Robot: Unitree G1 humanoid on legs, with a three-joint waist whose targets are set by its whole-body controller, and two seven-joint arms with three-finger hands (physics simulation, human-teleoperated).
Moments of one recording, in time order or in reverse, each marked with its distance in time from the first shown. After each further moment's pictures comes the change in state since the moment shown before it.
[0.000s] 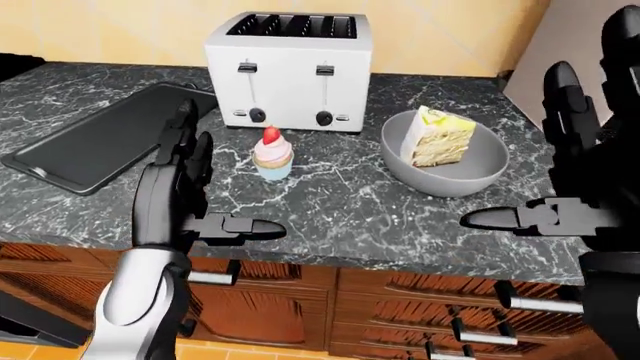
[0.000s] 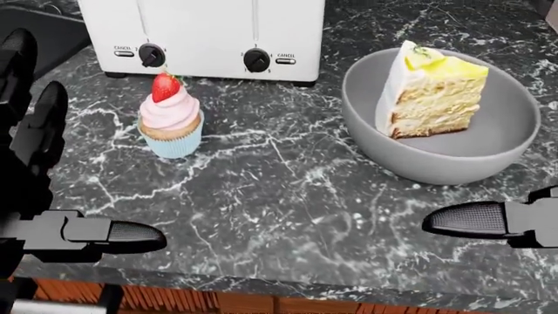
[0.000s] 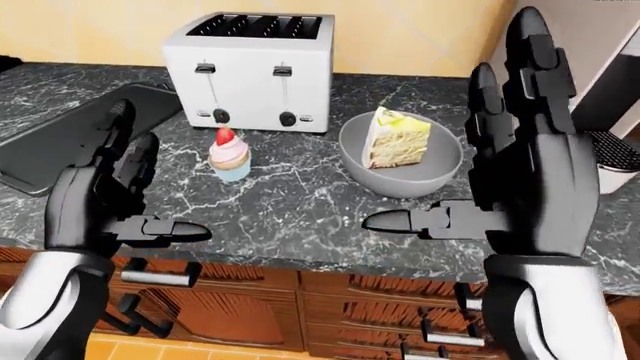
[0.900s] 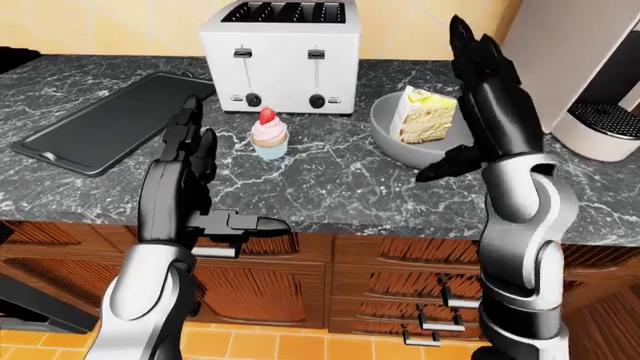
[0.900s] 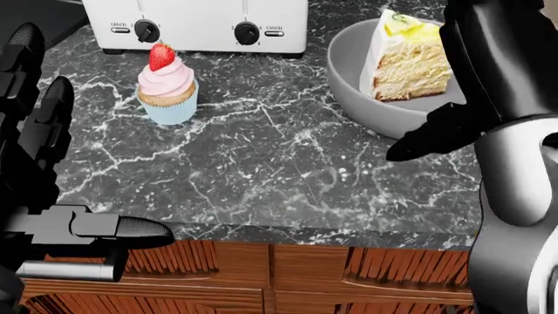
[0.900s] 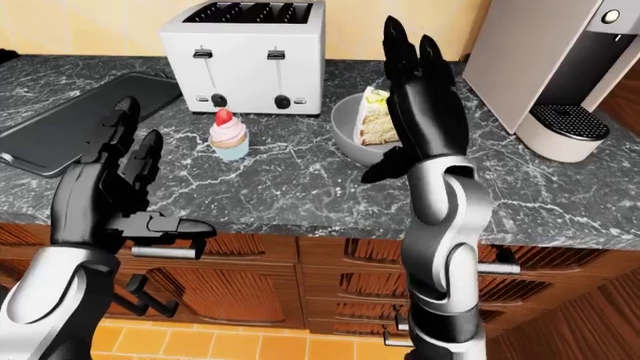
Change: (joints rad) left arm -0.019 -0.007 -0.022 0.013 0.022 -0.003 0.000; right arm -0.351 0.313 0.288 0.634 -1.674 -0.419 0.786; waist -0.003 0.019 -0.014
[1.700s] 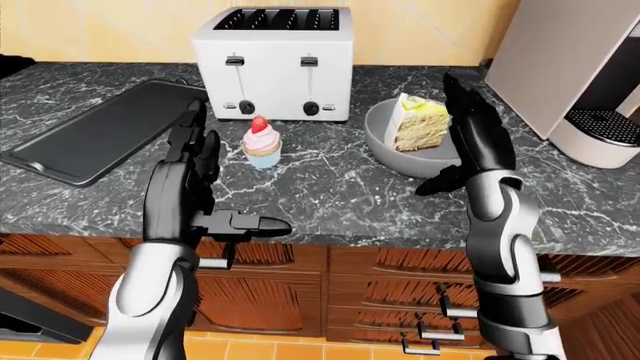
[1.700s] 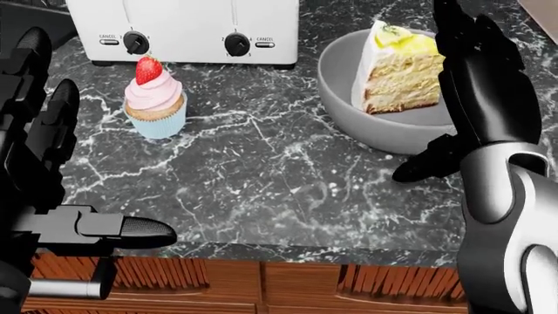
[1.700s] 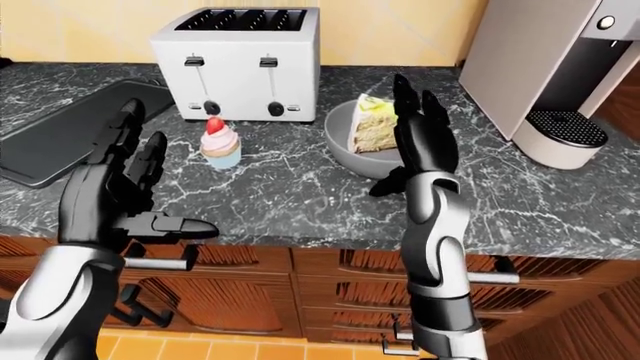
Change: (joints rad) left arm 0.009 -0.005 -0.009 0.032 0.005 -0.034 -0.005; right arm 0.054 -0.022 -0.008 0.280 0.050 -0.010 -0.190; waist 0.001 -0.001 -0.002
